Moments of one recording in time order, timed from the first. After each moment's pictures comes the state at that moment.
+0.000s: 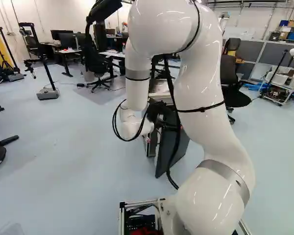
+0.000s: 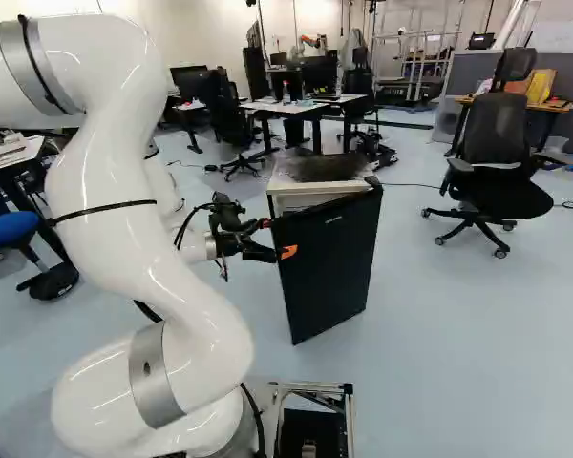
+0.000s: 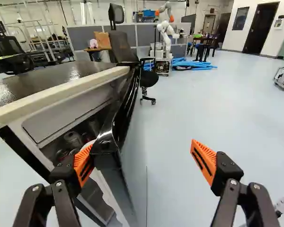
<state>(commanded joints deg) 30.8 -29.8 -31.6 90.4 76.9 0.0</state>
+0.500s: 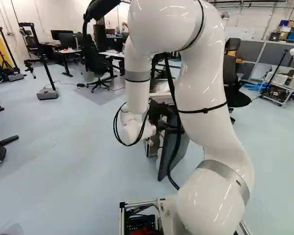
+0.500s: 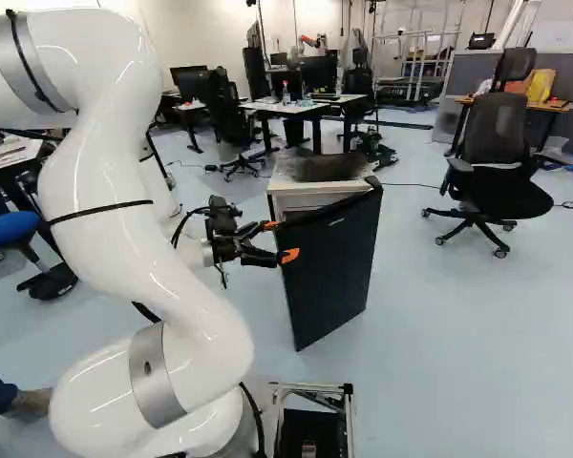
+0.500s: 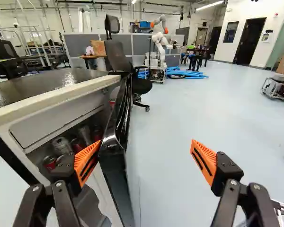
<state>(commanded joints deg) 32.4 -28.5 -28.4 93.6 79.9 0.0</state>
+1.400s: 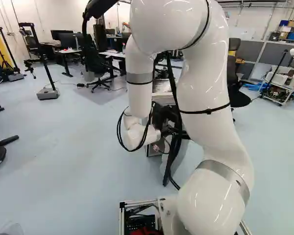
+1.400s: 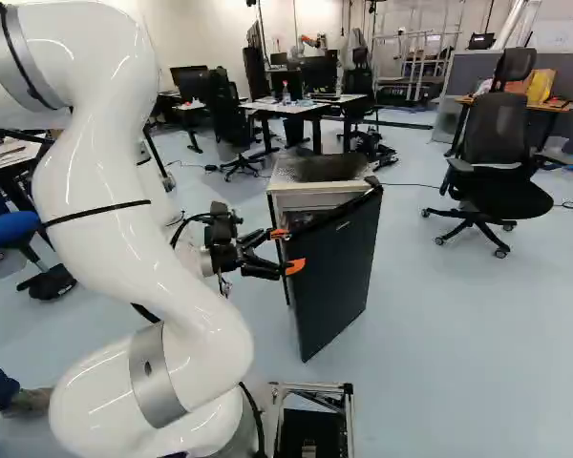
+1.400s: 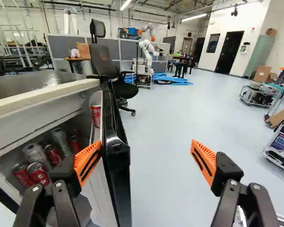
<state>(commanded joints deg) 32.6 -27.1 -24.0 99.2 81.3 0.0</state>
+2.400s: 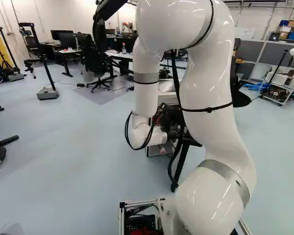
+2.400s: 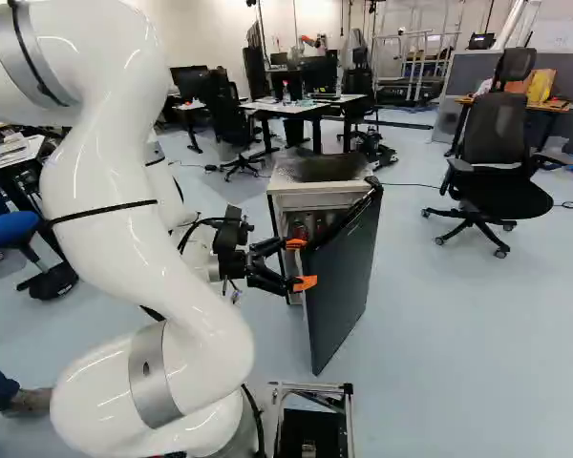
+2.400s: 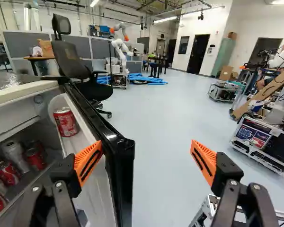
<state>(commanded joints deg) 27.7 -26.8 -22.4 105.4 81.3 0.0</state>
